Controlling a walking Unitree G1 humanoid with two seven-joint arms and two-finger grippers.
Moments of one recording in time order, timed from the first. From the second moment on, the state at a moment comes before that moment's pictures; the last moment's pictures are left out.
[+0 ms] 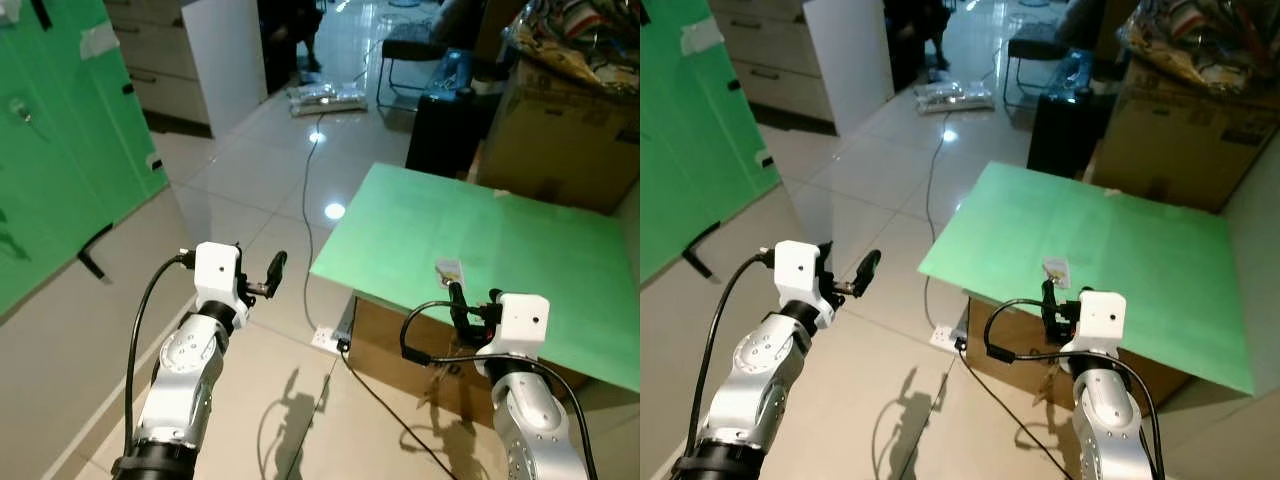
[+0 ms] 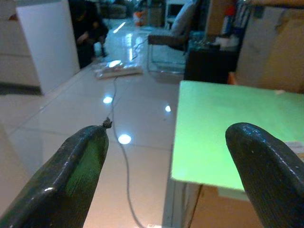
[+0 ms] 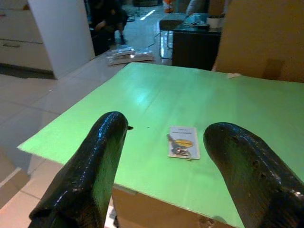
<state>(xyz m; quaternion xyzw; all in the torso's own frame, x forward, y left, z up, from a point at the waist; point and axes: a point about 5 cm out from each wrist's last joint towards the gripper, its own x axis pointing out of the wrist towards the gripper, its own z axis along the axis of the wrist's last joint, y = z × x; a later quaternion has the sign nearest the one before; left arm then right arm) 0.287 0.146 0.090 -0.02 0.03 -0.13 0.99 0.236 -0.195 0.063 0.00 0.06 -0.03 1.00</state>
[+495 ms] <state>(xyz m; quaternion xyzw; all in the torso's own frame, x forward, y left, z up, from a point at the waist) 0.285 0.116 0.087 -0.02 0.02 -0.21 0.98 0.231 -0.210 0.057 0.00 0.07 -0.05 1.00</state>
